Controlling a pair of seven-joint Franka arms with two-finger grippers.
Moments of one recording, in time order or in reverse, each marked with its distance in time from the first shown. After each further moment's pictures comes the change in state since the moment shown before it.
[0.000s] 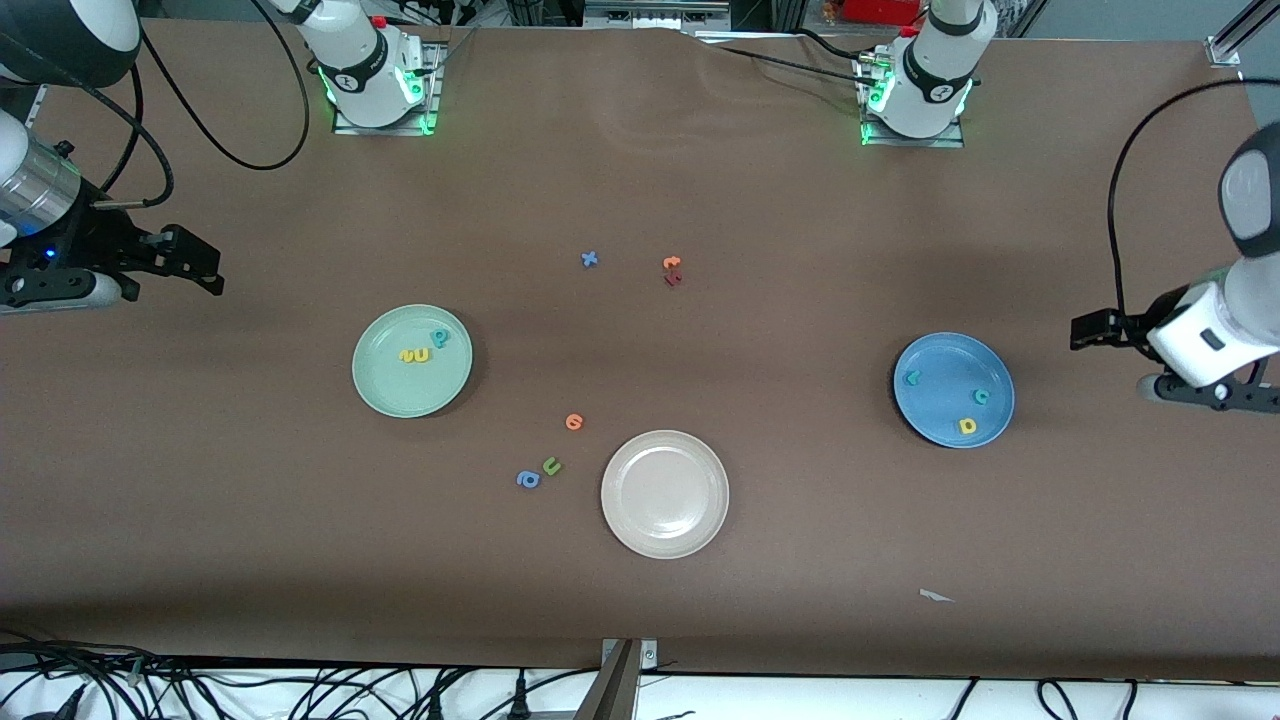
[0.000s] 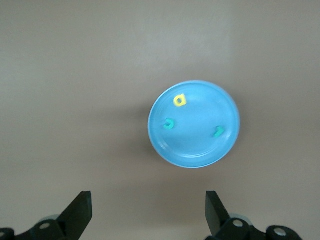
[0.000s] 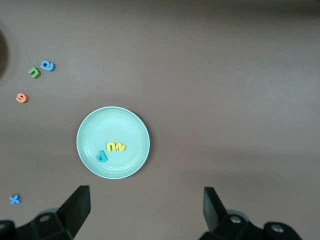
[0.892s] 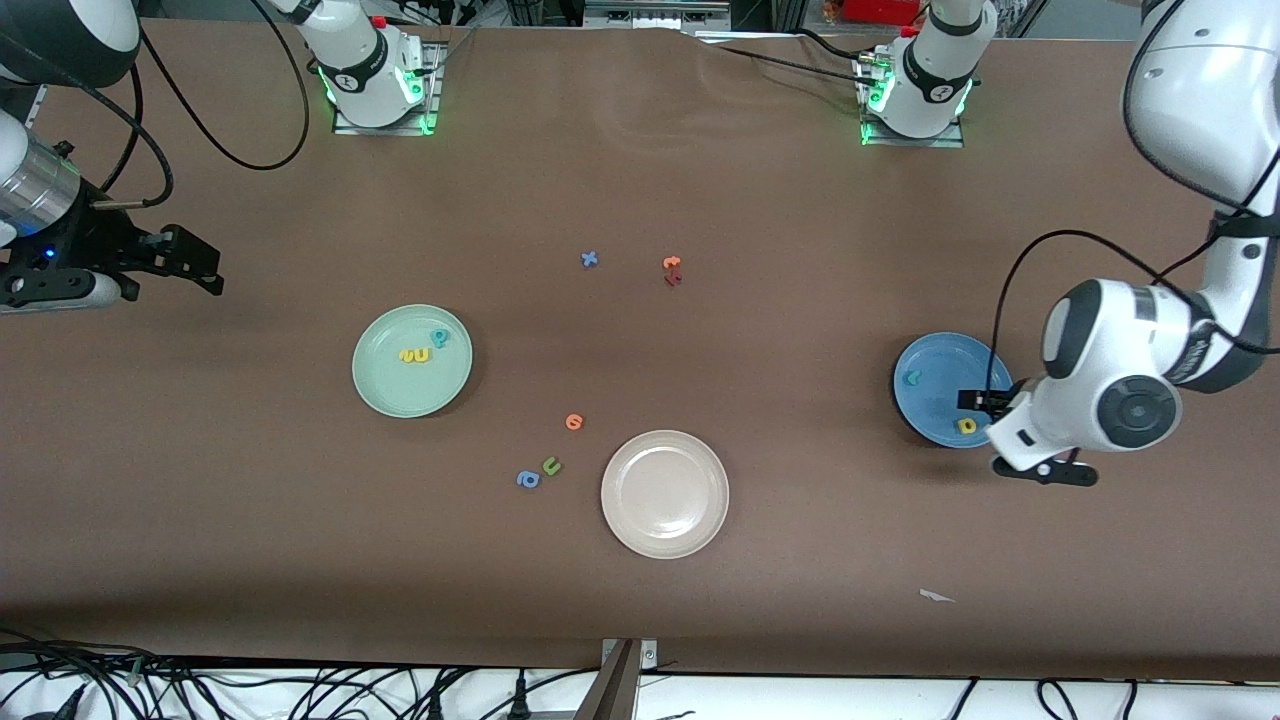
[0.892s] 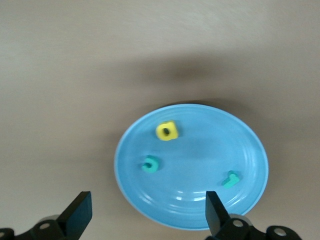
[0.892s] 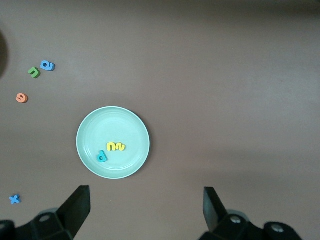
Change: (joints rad) left arm 0.155 0.387 -0.269 0.082 0.239 0.106 -0.216; right arm 0.000 0.000 0.000 0.000 0.000 0.000 0.000
